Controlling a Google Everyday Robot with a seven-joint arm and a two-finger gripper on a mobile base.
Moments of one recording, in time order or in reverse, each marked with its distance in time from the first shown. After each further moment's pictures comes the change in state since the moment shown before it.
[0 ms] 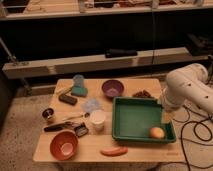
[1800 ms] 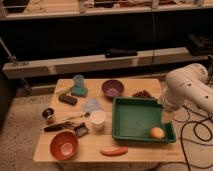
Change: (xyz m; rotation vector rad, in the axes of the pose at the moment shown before) arm 0.000 0.000 0.000 0.000 0.000 0.000
